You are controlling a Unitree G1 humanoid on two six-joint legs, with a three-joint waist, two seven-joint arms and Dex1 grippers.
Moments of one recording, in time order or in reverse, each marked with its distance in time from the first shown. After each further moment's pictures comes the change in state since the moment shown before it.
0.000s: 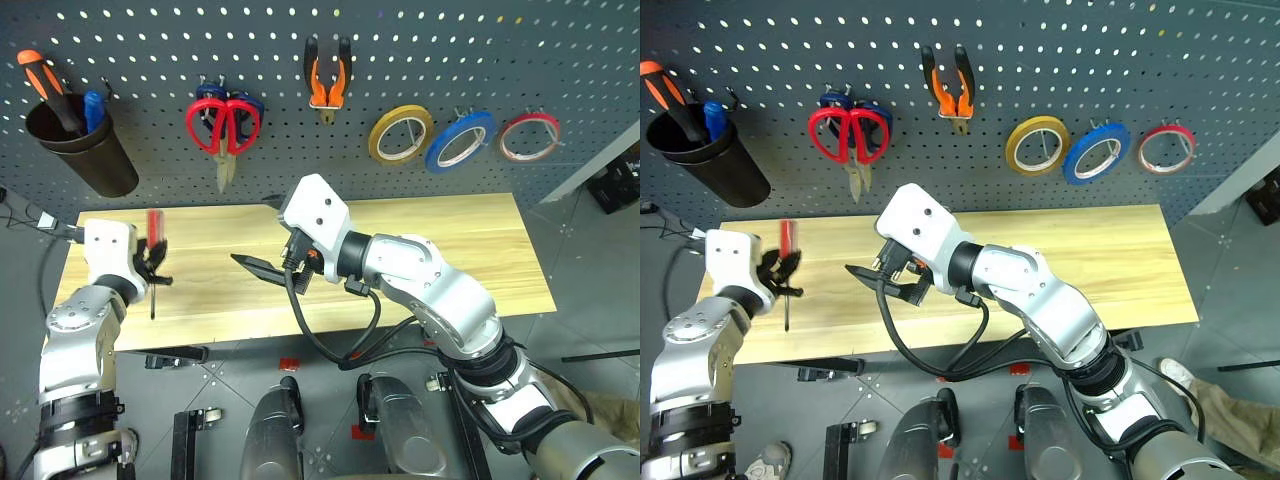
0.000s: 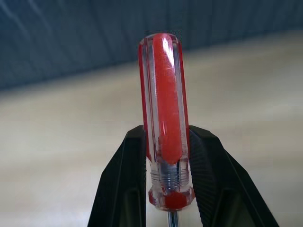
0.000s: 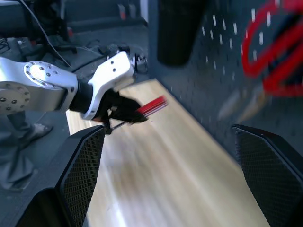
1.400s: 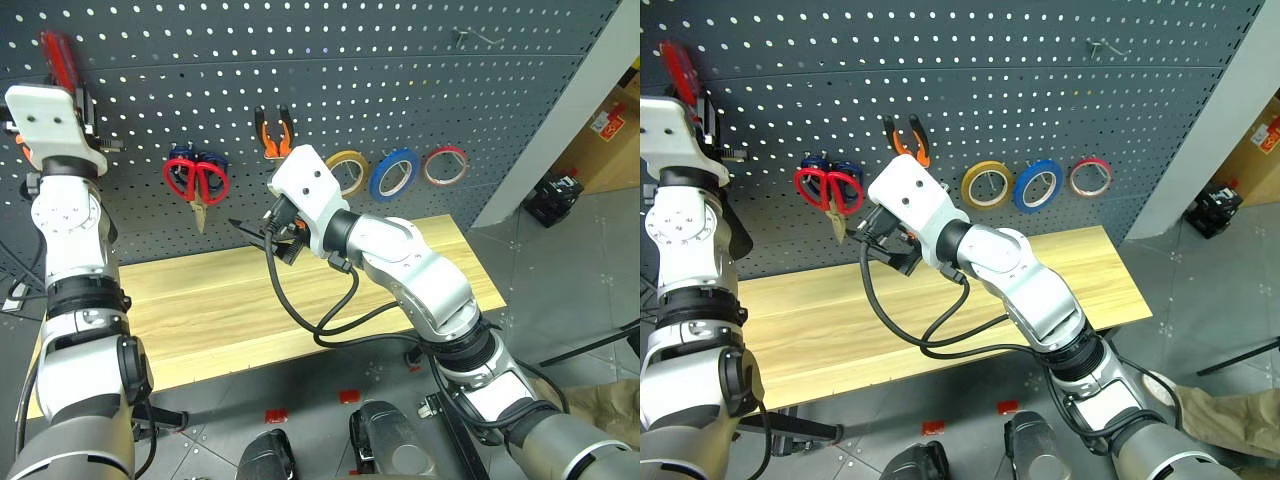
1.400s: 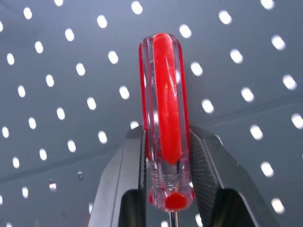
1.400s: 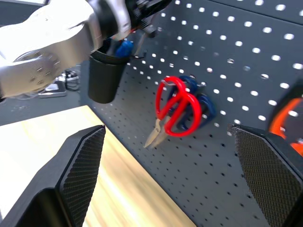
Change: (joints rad) left arm -0.626 0.125 -0.105 0.794 0.187 -0.769 0.279; right arm -0.073 0.101 -0.039 0.144 -0.103 0.011 -0.092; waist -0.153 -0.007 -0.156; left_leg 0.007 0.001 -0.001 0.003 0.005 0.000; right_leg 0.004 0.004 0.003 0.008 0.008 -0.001
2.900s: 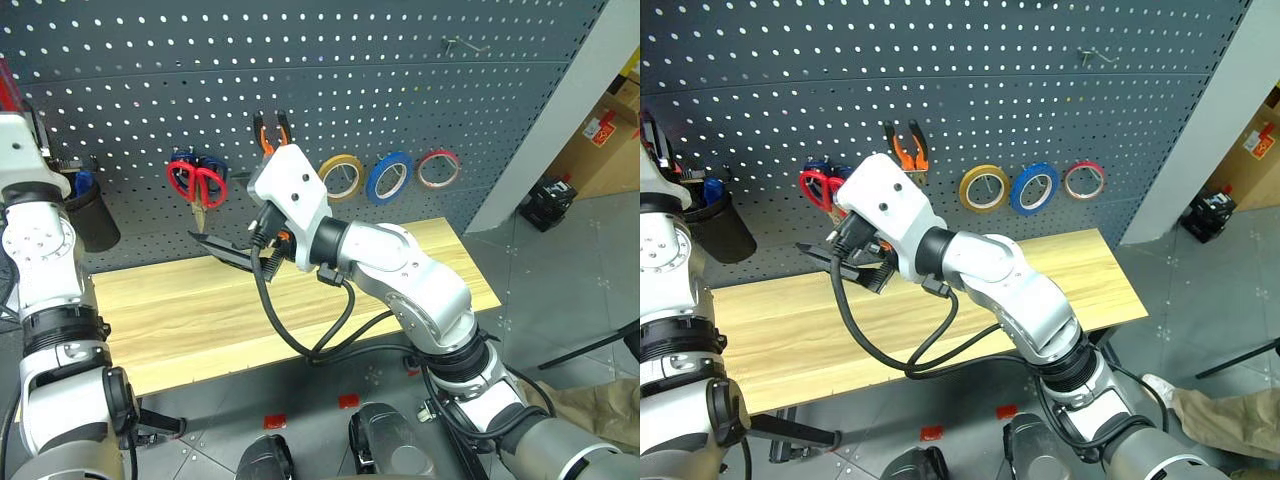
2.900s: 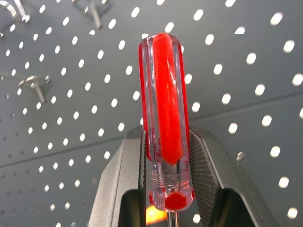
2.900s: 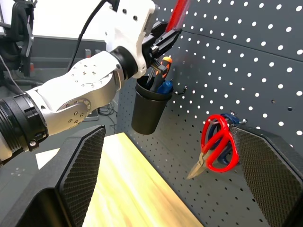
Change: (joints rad) left arm 0.151 0.037 0.071 -0.141 0.005 0.077 0.133; right arm 0.022 0.065 -0.001 -0.081 0.090 0.019 0.047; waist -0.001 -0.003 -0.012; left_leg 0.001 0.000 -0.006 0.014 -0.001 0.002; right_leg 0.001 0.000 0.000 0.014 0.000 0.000
